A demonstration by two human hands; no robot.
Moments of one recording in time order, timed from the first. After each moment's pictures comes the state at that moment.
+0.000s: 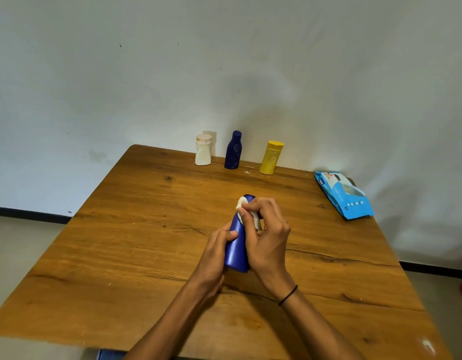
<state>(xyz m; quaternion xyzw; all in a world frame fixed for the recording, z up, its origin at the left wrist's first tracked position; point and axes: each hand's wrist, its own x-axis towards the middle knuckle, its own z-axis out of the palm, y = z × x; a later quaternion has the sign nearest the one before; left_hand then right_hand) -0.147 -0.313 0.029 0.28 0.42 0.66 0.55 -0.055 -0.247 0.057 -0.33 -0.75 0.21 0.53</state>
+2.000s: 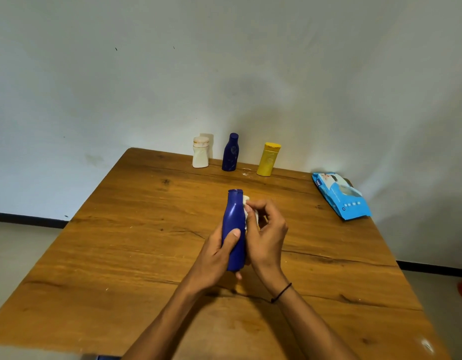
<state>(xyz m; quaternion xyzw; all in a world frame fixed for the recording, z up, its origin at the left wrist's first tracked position) -0.161 -0.313 0.026 0.46 0.49 0.58 0.46 -0.063 -0.240 0.050 -0.37 -0.65 0.33 0.57</state>
